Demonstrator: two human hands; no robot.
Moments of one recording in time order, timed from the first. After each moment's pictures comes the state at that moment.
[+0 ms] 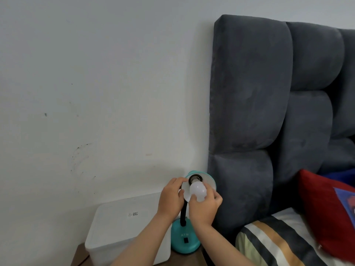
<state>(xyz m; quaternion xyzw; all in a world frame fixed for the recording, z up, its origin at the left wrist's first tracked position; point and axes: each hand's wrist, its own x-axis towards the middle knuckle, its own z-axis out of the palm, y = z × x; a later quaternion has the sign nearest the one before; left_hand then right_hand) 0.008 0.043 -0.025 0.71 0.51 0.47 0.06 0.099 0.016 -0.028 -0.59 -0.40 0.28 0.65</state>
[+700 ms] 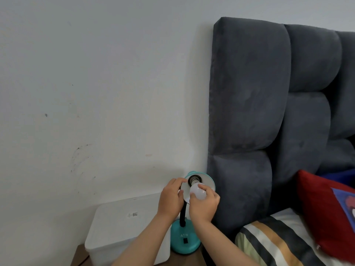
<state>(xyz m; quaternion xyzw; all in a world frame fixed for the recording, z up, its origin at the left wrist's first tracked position) 0.009 0.043 -0.027 0.71 0.52 0.47 0.06 0.102 0.016 -0.019 -0.58 -0.38 0.30 0.66</state>
